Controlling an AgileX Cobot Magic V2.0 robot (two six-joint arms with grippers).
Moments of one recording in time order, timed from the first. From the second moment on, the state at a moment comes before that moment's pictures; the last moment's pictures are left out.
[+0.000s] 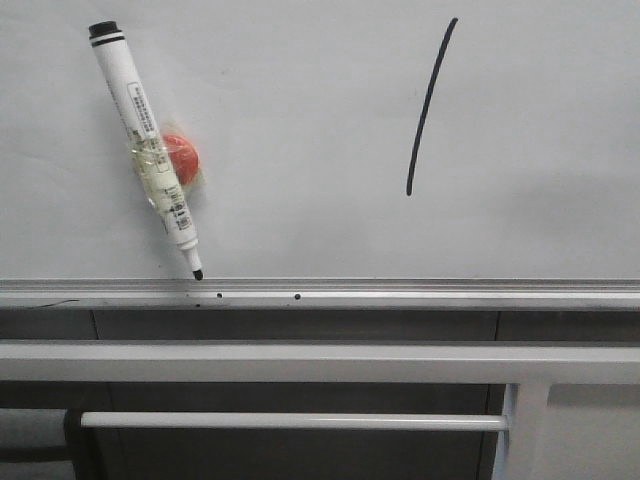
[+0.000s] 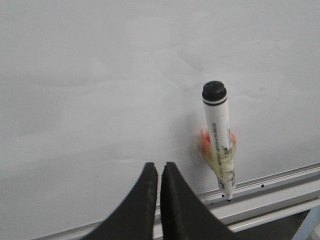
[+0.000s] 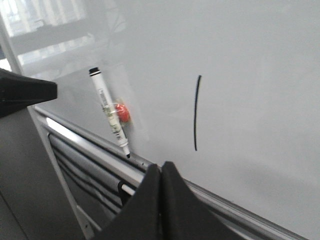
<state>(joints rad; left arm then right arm) -1.53 0.92 -0.44 1.44 1.17 -1.93 0.67 0.28 -0.13 0.78 -0.08 -0.64</state>
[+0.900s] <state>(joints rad) -1.53 0.54 -0.43 1.44 1.11 -1.45 0.67 0.24 0.02 1.10 -0.10 -0.64</state>
